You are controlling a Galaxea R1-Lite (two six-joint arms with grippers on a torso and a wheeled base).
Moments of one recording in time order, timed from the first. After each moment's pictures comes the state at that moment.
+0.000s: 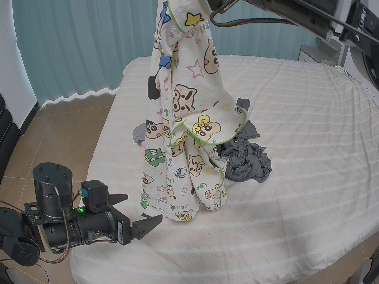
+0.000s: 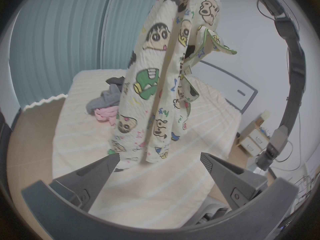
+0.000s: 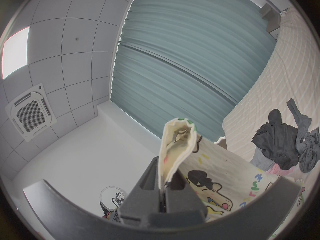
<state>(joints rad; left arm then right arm) -0.59 1.48 -0.37 -0.66 -0.06 -0.11 0.98 1.89 -2.00 -0.25 -0.21 0.73</state>
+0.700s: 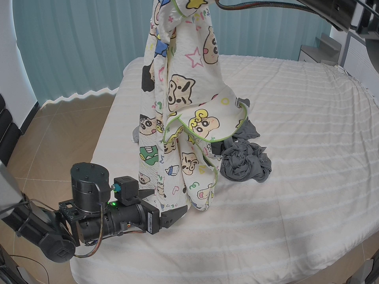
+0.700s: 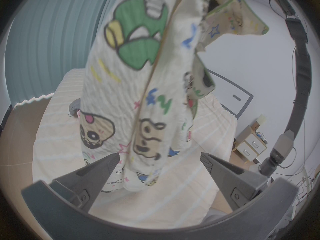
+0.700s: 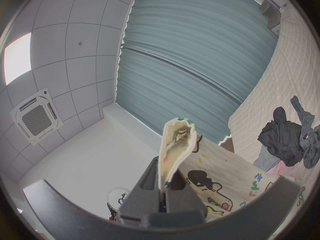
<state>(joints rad) -0.61 1.76 -0.43 -0.95 -0.13 -0.16 1.02 1.85 -2.00 -0.25 -0.22 0.74</state>
